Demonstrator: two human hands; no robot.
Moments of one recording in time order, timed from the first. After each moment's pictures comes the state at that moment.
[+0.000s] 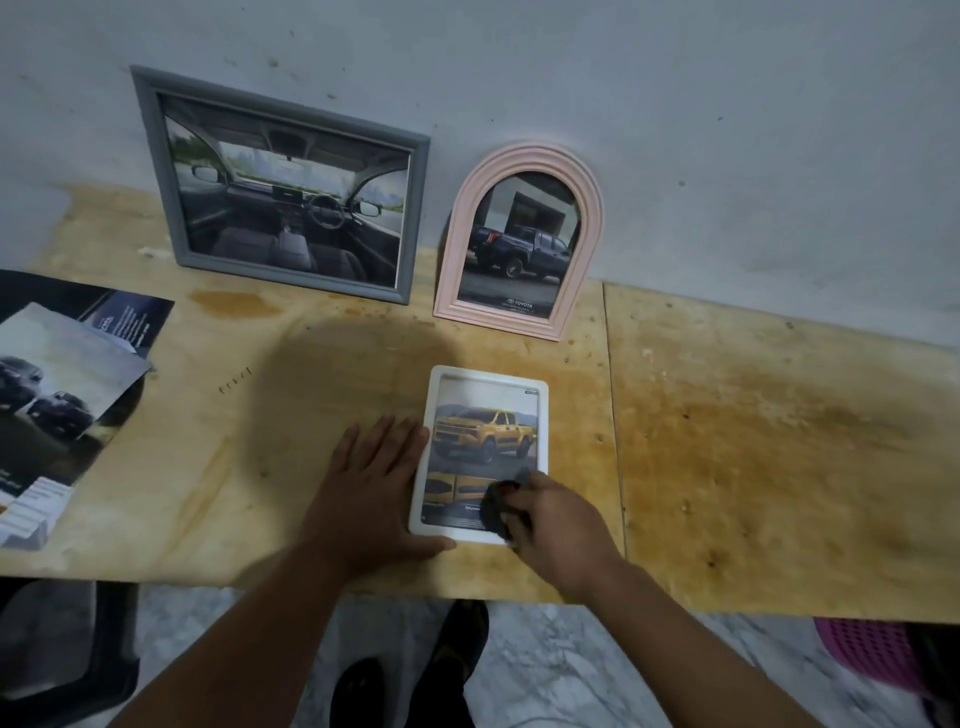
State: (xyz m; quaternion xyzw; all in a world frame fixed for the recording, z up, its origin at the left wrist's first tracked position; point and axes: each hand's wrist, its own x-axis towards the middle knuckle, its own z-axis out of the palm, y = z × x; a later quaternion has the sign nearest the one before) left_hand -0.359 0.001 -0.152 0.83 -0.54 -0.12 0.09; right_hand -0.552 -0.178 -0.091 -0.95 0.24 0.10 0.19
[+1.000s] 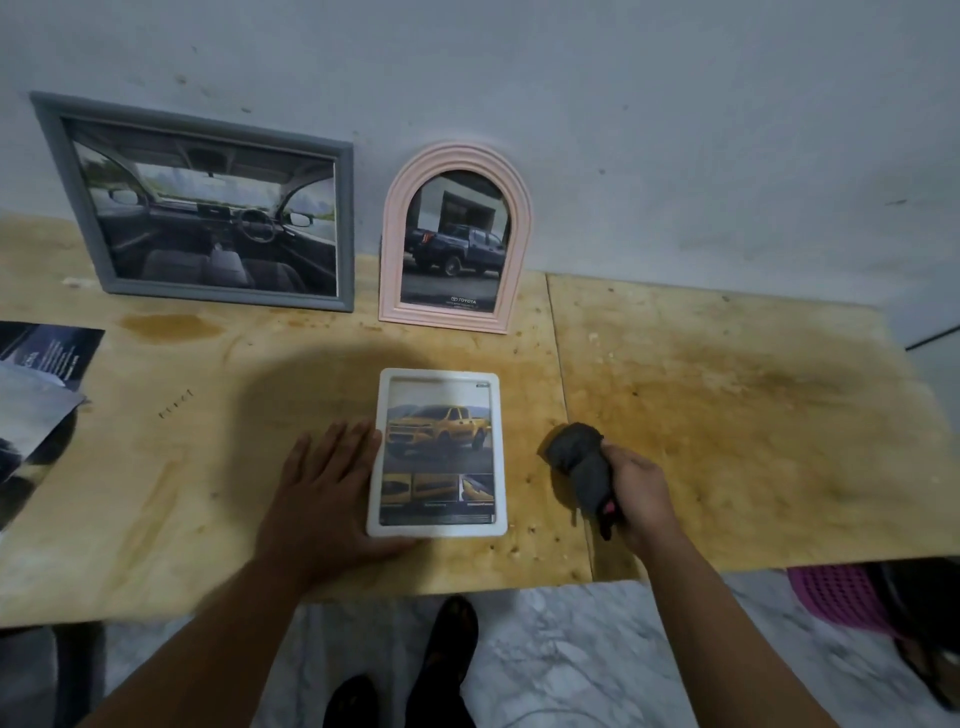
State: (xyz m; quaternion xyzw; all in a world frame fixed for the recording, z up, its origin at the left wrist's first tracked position) left_hand -0.365 -0.003 -0.150 0.82 -0.55 -0.07 0.10; right_hand -0.622 -0.262 -0.079 -0.49 0.64 -0.16 0.56
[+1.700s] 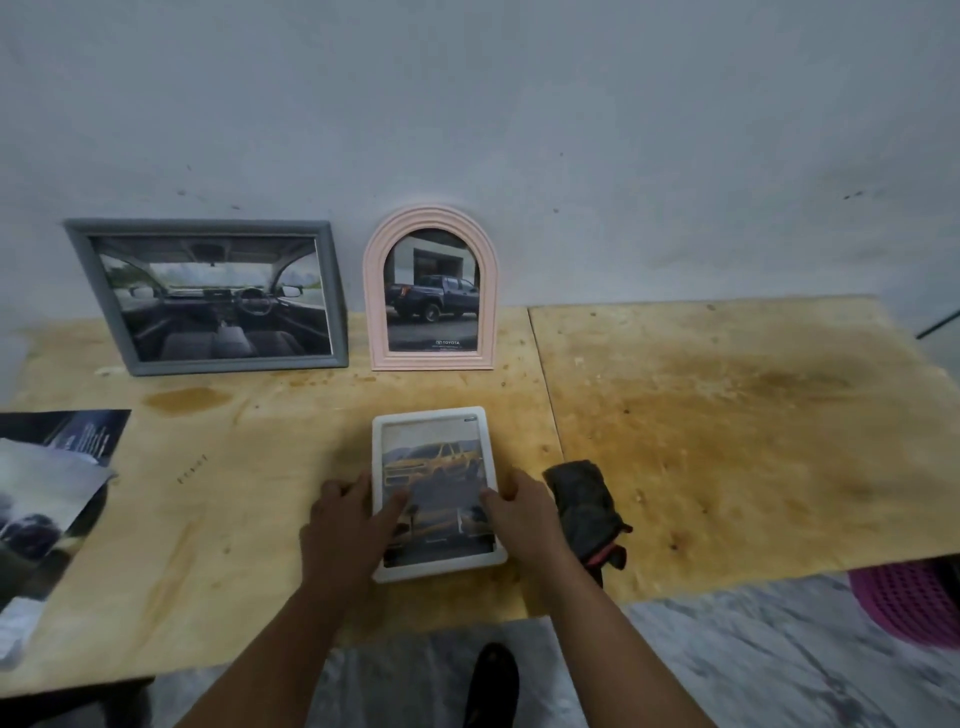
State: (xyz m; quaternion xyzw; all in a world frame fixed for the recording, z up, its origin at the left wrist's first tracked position) left_hand -0.380 -0.045 -0.130 0.91 -0.29 -0.20 0.22; right_hand -0.547 -0.193 -0.071 -0.68 0.54 0.00 0.49
